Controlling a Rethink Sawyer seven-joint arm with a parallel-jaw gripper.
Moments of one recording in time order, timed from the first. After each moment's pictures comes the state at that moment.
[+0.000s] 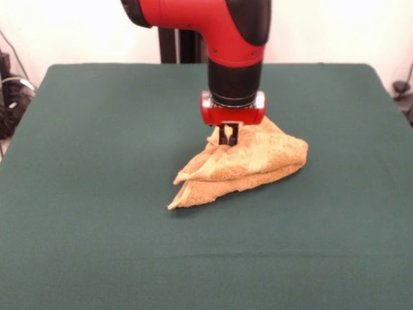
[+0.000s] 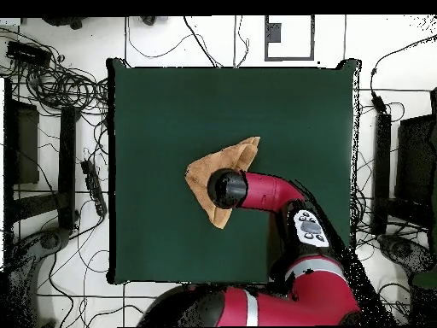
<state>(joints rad) -0.22 -0.42 0.03 1.63 -0.11 0.38 1.66</state>
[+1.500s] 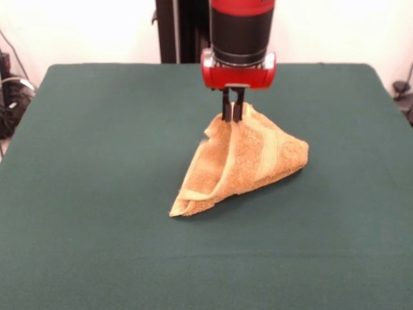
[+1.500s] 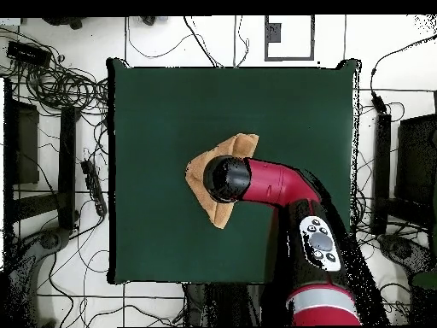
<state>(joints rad) -0.20 -0.58 0.02 1.62 -0.06 0.57 1.66</state>
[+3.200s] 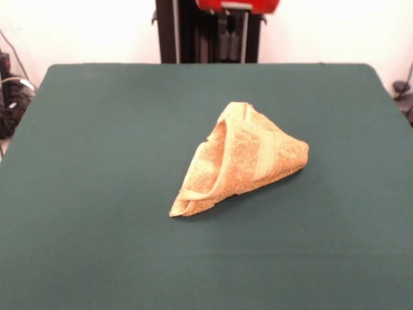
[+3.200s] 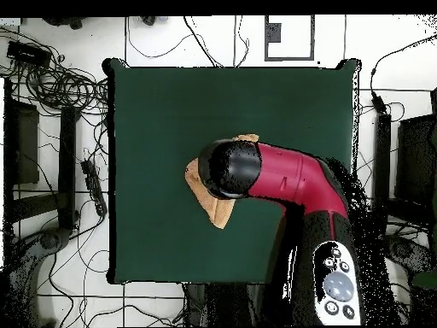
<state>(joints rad) -0.15 -0.76 -0.06 1.55 -0.02 0.82 1.66</state>
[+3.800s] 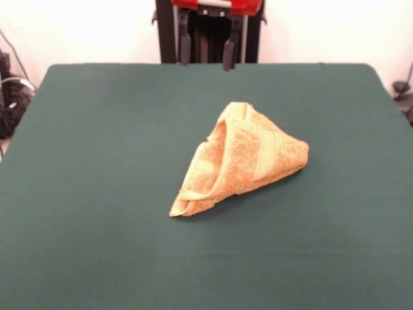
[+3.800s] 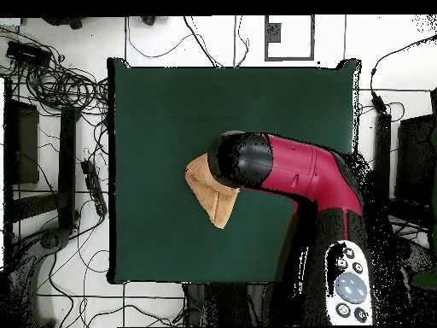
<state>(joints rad) -0.16 -0.76 -0.07 1.50 -0.03 0.69 1.66</state>
